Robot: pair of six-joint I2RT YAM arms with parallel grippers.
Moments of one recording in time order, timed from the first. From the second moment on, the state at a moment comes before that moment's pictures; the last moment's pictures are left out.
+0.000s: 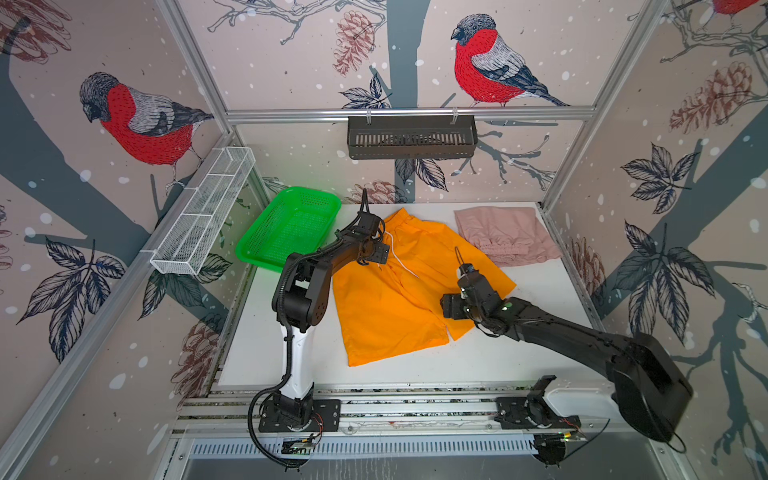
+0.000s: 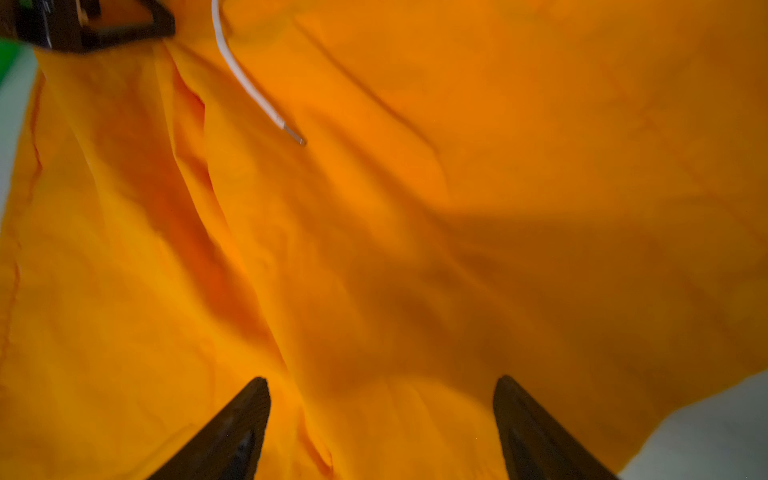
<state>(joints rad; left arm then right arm) -0.35 2.08 1.51 -0.45 -0.06 -0.11 0.64 1.22 0.65 -0.26 0.14 0.53</state>
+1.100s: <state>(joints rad) -0.45 1.58 0.97 -0.34 0.25 -0.34 0.04 1.62 0.76 -0.04 -0.07 0.42</state>
